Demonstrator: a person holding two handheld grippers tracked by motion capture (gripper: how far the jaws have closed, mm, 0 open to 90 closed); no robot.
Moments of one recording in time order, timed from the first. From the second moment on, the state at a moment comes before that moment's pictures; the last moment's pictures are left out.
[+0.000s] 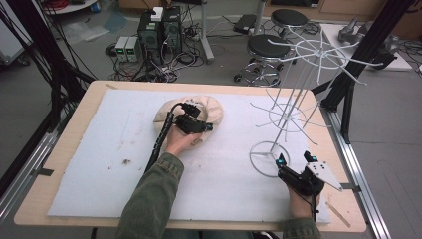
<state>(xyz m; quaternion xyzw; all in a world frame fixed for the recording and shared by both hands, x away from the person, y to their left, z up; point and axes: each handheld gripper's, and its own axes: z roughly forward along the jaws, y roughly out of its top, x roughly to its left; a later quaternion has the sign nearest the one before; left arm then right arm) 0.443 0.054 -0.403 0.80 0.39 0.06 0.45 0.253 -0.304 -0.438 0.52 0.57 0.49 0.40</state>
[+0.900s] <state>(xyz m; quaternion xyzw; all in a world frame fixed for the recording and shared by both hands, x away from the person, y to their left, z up) 0.405 0.099 -0.331 0.71 0.31 0.10 0.63 0.253 -0.302 -0.438 0.52 0.57 0.49 0.40</state>
